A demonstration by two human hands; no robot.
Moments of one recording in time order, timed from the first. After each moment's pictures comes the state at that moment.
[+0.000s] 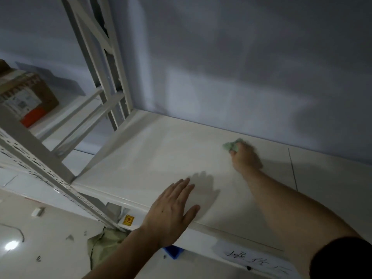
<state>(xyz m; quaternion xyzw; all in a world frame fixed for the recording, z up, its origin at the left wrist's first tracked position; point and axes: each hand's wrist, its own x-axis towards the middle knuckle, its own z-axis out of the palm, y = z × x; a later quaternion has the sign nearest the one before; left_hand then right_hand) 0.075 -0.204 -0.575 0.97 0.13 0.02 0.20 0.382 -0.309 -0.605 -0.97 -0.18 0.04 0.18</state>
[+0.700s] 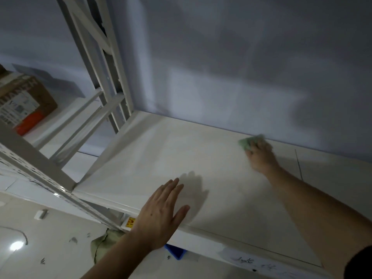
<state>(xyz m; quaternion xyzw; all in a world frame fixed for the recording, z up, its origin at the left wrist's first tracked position) 0.063 -0.167 -0.589 0.97 0.14 0.04 0.20 0.438 -0.345 -0.614 -0.95 -0.29 0.09 -0.04</state>
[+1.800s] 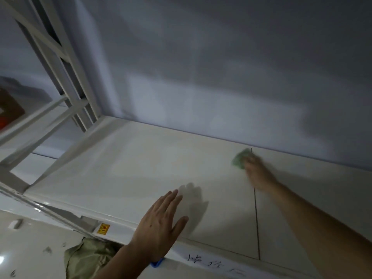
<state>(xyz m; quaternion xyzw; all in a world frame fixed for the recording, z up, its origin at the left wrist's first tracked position) 0.127 -0.304 -0.585 0.97 0.15 0.02 0.21 0.510 -0.507 -0.659 -0.91 -0.39 0.06 0.10</state>
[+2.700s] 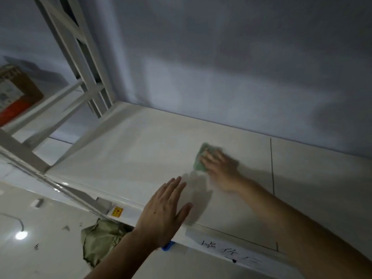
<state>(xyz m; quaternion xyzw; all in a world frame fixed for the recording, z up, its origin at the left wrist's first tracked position) 0.107 -0.285 -0.593 0.96 0.17 0.01 0.20 0.358 -0.393 -0.622 -0.80 -0.59 -0.02 0.08</state>
